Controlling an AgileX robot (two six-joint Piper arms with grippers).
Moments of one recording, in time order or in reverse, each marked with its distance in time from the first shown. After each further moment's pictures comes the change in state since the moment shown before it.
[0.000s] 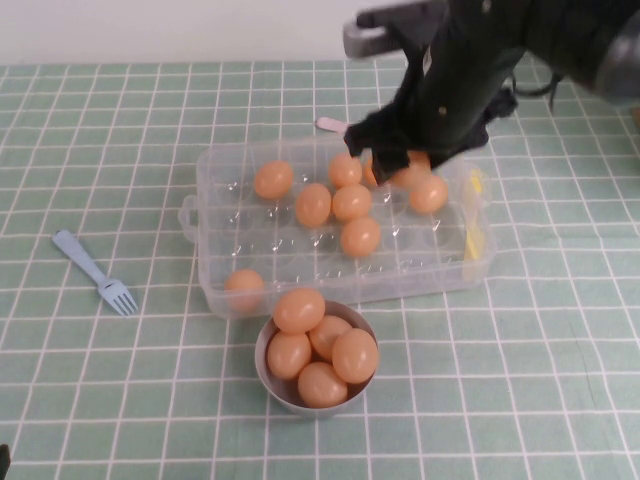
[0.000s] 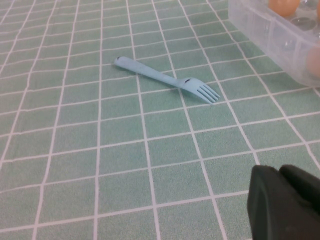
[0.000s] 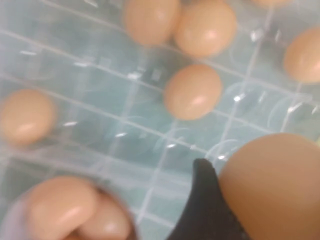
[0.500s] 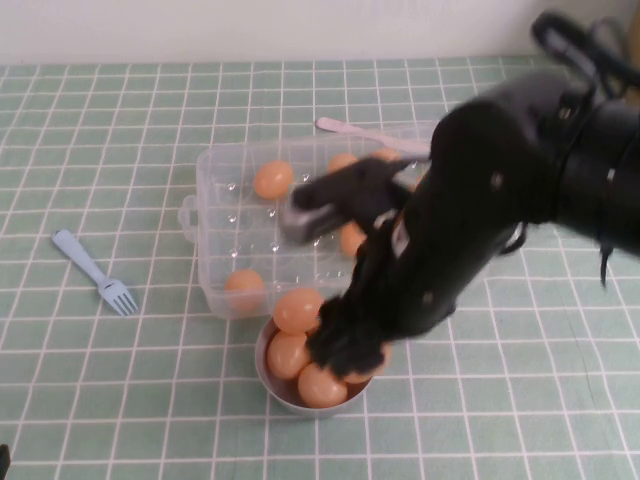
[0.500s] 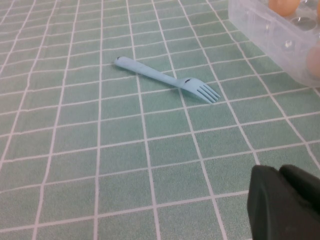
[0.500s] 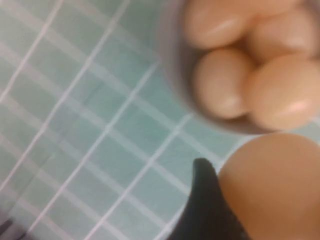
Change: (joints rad) right arm 0.240 -0.308 0.542 0.152 -0.138 -0.096; left arm 0.000 0.000 0.000 0.002 0.000 0.000
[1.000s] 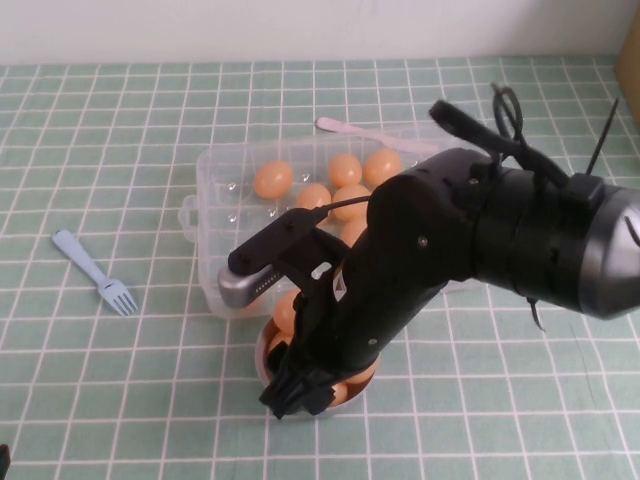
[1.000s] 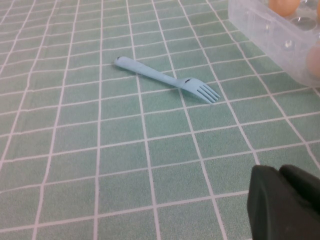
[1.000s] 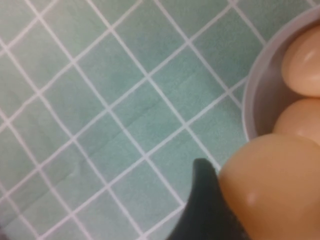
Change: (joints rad) right arm 0.073 0.085 0.044 0.110 -0.178 -0.237; left arm 0.000 0.000 0.000 0.000 0.000 0.000
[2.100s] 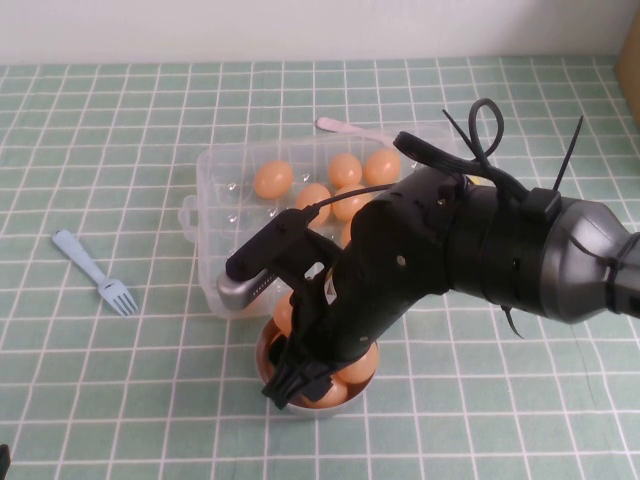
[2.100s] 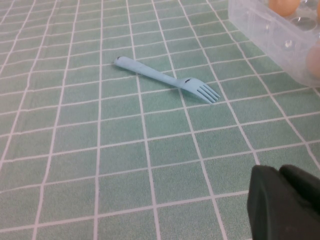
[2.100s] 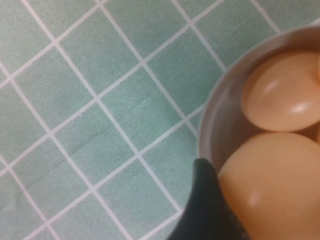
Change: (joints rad) right arm 0.000 0.061 0.000 -0.097 -0.097 -0.006; left arm 0.000 0.000 0.000 0.000 0.000 0.000
